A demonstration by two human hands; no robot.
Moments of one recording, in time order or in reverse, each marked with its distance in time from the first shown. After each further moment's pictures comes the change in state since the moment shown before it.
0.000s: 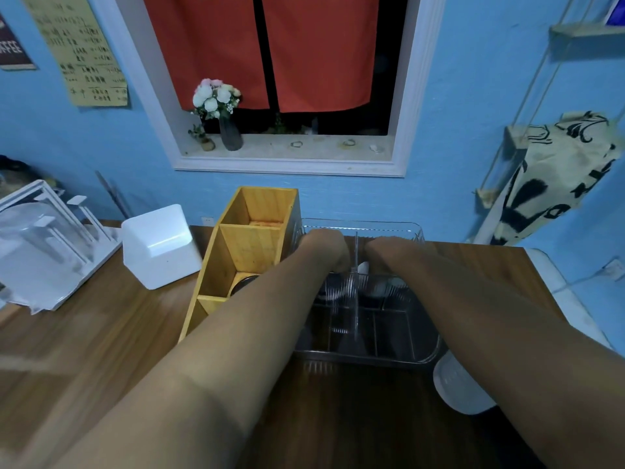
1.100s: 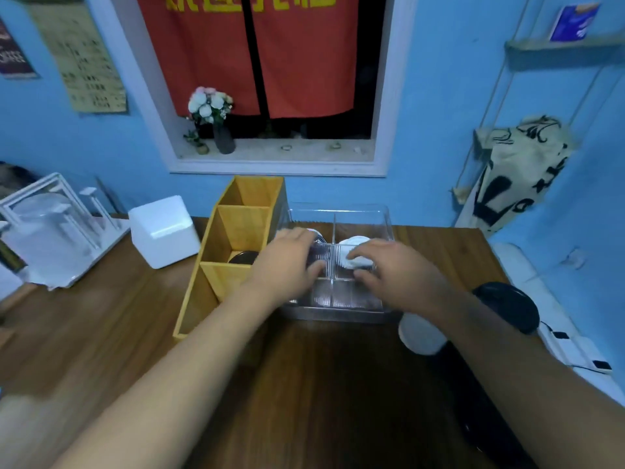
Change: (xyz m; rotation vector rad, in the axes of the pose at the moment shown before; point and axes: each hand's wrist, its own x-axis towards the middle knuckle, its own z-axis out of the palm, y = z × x) left_hand -0.161 -0.018 0.035 -0.158 0.532 0.233; right_hand -0.187 0.029 0.057 0.280 0.586 -0.407
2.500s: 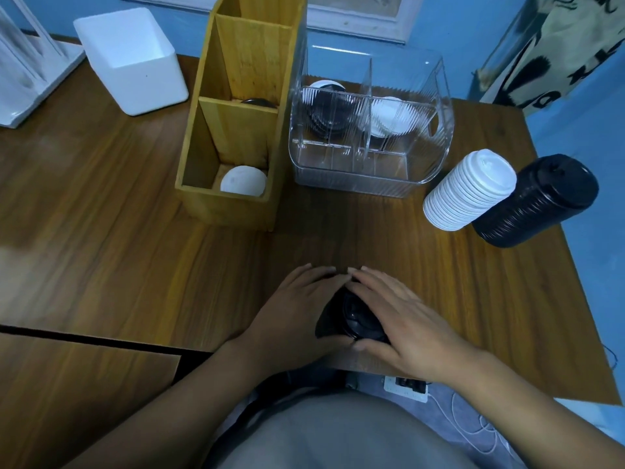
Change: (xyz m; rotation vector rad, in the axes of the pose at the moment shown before) left_hand -0.241 0.013 0.115 -0.464 -0.182 0.181; right_hand -0.185 -0.047 0.155 0.042 -0.251 -0.216
